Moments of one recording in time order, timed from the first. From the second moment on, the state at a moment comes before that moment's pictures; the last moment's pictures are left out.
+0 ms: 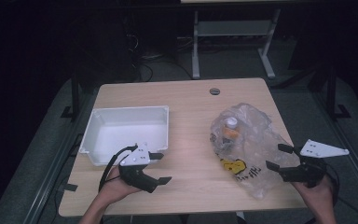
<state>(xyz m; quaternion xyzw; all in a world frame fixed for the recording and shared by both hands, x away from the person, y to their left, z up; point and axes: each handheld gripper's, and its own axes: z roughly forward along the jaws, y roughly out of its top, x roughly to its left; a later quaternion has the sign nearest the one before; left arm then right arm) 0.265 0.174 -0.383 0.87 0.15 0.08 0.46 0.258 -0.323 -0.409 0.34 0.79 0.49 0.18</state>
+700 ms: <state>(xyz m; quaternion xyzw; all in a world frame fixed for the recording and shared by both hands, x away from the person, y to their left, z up) 0.288 0.122 -0.366 0.89 0.12 0.06 0.45 0.260 -0.324 -0.411 0.34 0.79 0.48 0.18</state>
